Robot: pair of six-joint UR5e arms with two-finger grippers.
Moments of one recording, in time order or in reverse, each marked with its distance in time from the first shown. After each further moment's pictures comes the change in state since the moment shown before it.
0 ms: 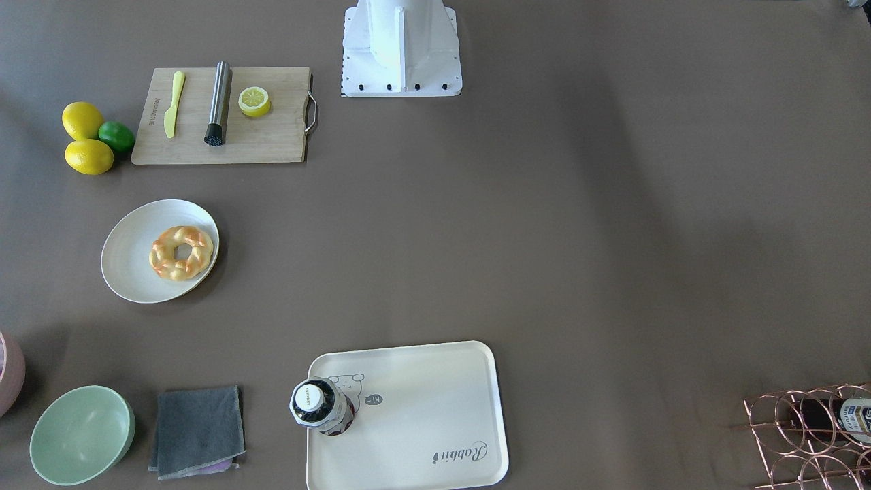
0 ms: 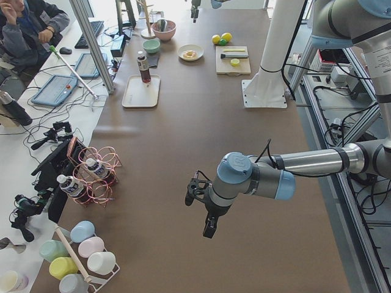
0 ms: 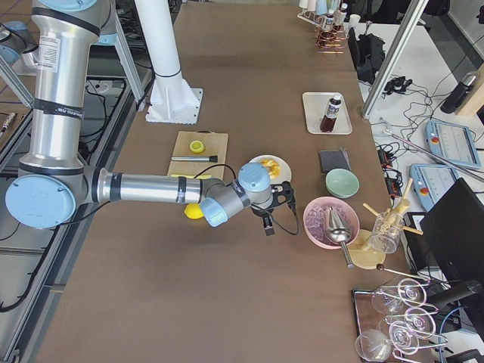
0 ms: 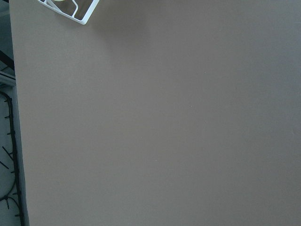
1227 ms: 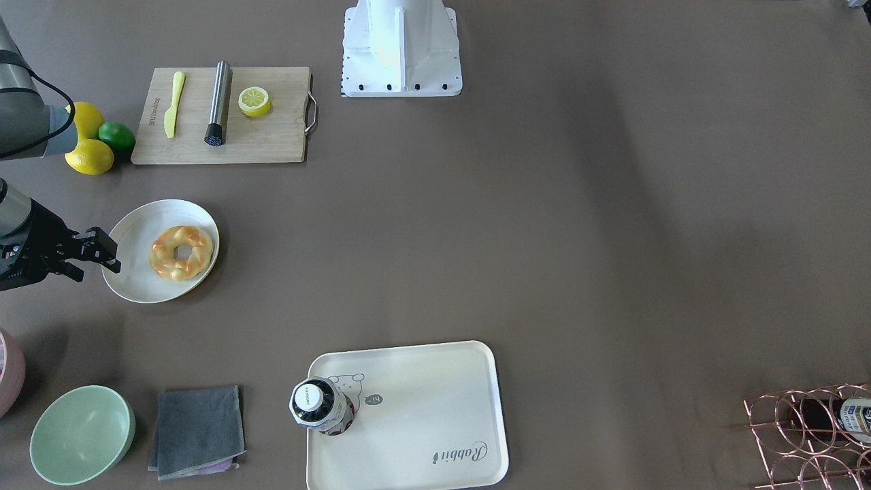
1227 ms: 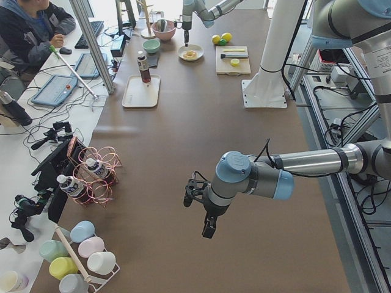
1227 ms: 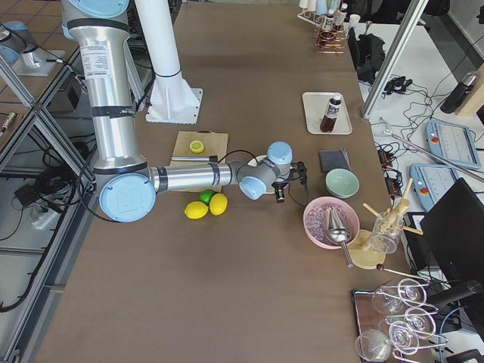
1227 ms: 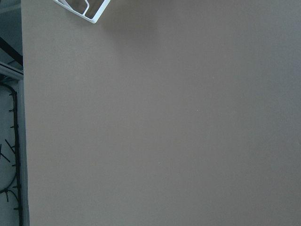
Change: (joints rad) left arm 0.000 -0.008 0.001 -0.001 0.010 -0.059; right arm -0.273 0.269 -0.176 0.024 -0.080 0.339
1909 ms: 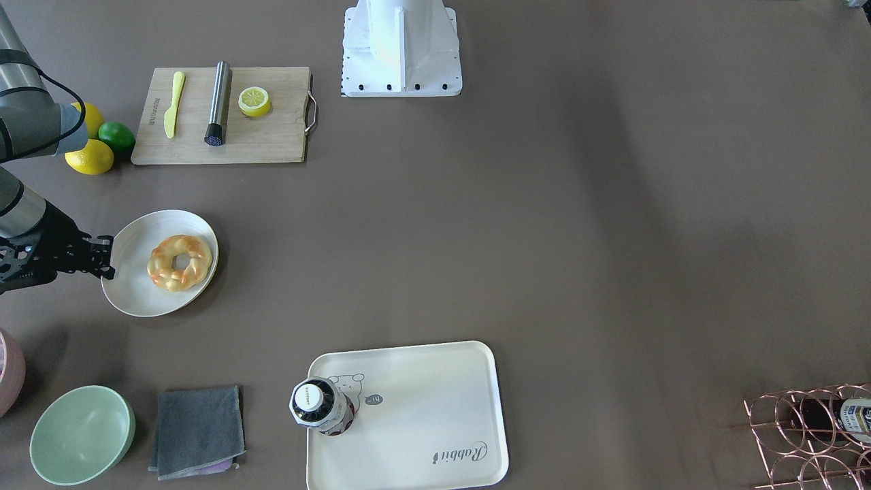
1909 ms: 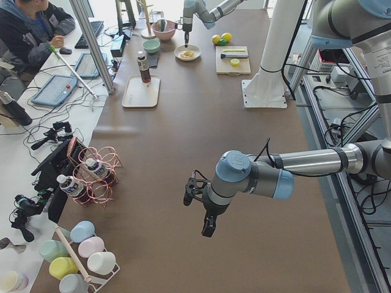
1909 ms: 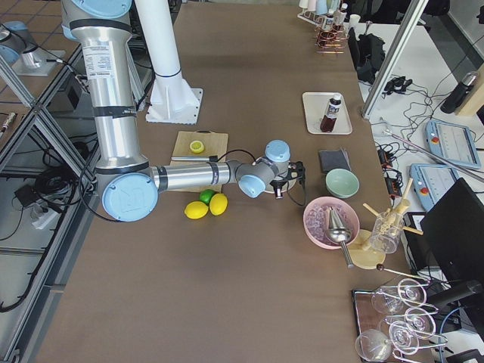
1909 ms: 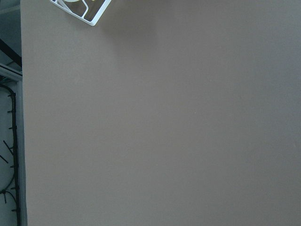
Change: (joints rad) left arm -0.001 0.000 -0.004 0.000 -0.008 -0.001; right arm -0.030 0.000 0.007 0.002 -0.048 0.064
